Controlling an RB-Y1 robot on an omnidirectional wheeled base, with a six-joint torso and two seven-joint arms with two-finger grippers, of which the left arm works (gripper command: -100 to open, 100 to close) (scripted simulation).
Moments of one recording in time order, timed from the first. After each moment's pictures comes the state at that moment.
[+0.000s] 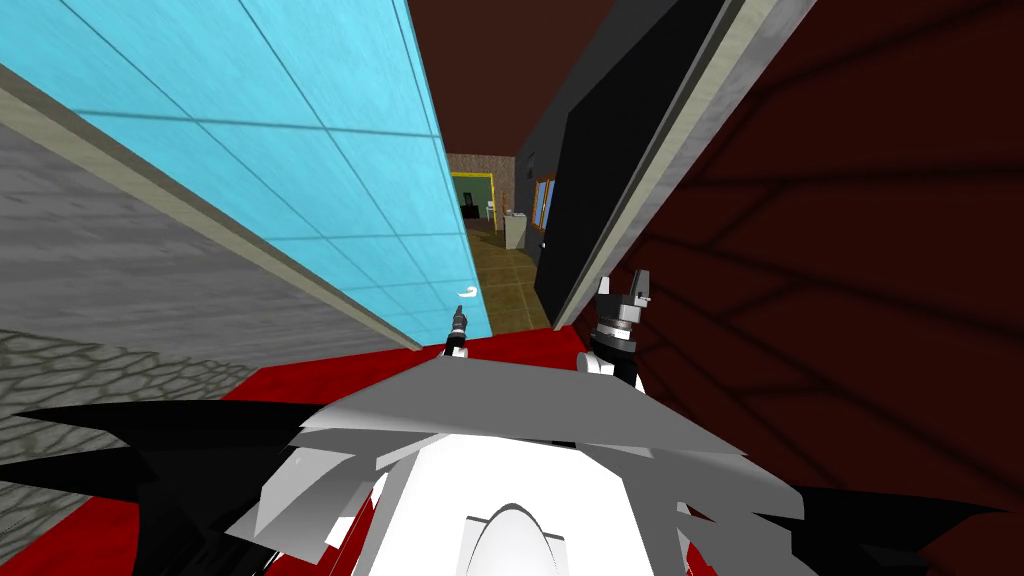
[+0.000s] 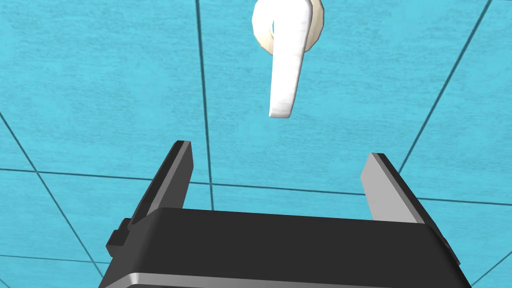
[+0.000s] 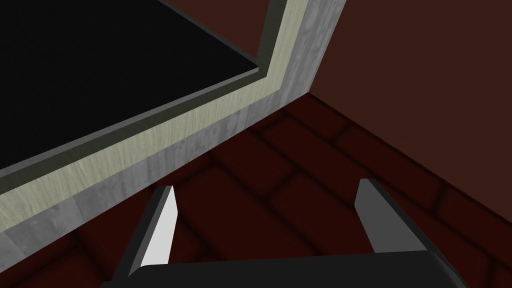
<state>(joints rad) -0.06 0.11 0.19 -0.74 0.11 -0.76 0.01</state>
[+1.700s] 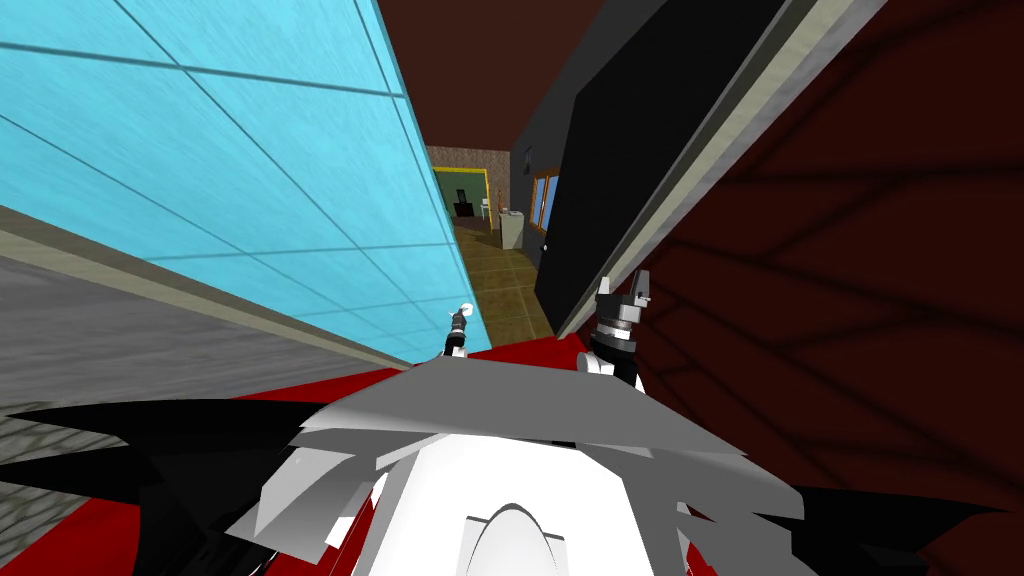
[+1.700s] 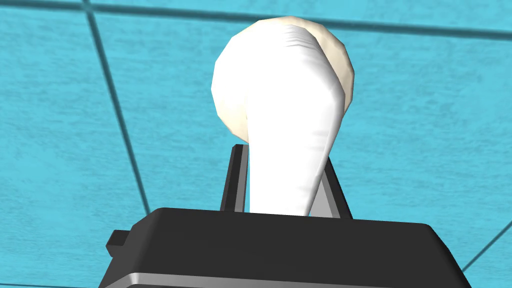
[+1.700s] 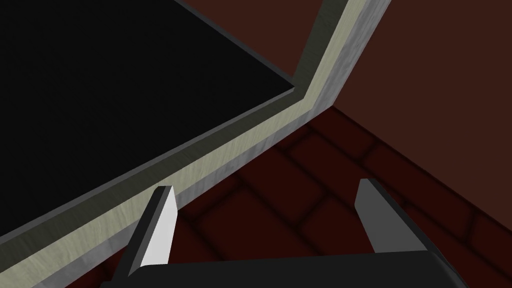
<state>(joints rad) -0.09 0.12 0.21 -0.69 0.12 -0.78 0.01</state>
